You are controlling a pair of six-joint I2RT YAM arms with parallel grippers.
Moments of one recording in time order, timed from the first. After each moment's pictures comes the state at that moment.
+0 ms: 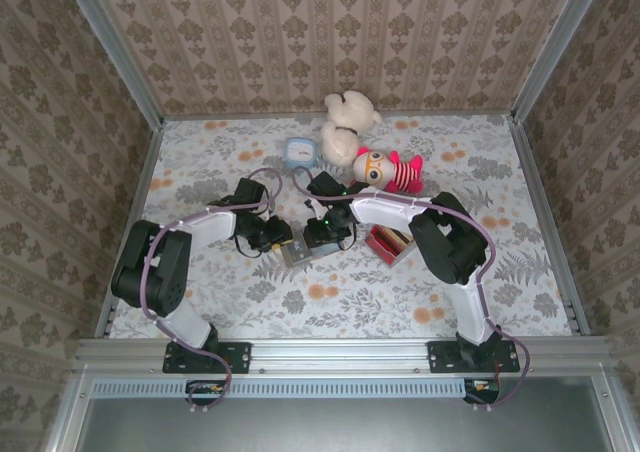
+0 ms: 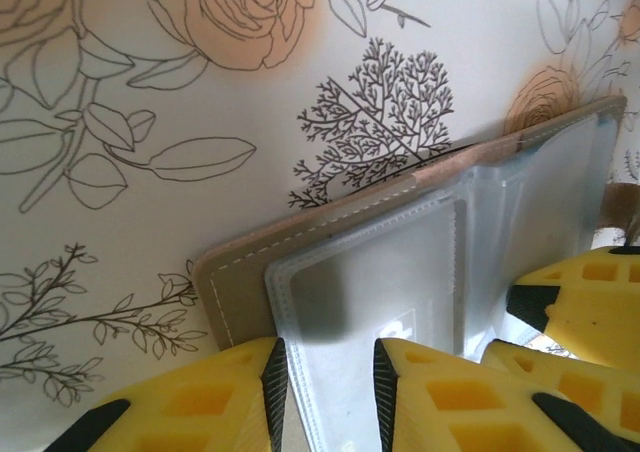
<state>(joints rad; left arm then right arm) -0.38 1.64 0.84 -0.40 0.45 -0.65 0.72 2.08 1.46 -0.61 -0.28 0.42</state>
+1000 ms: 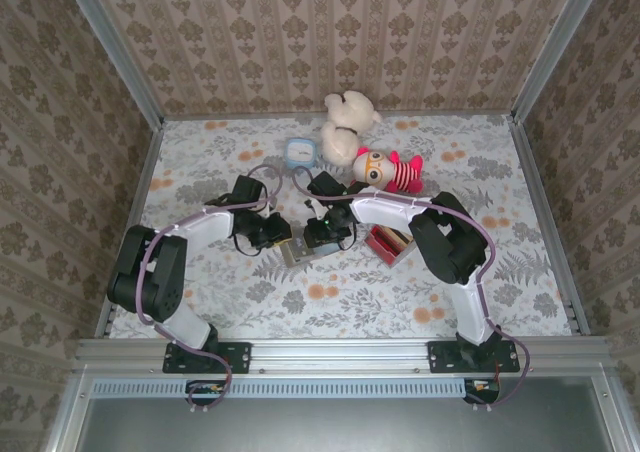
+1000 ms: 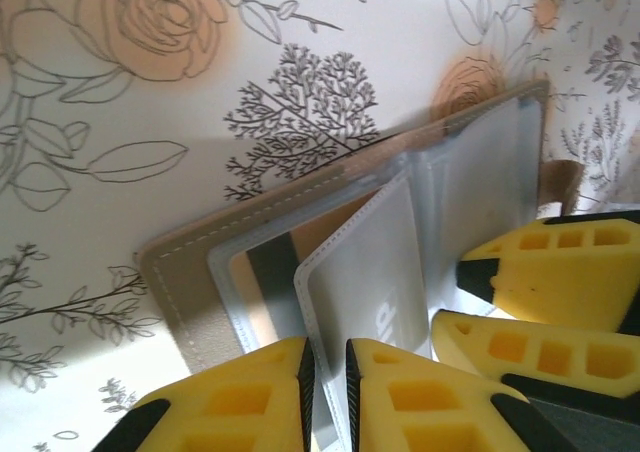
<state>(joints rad) -0.38 1.60 0.85 -0.40 0.49 -0.60 0.72 2.08 1.46 -0.61 -0.29 0.42</state>
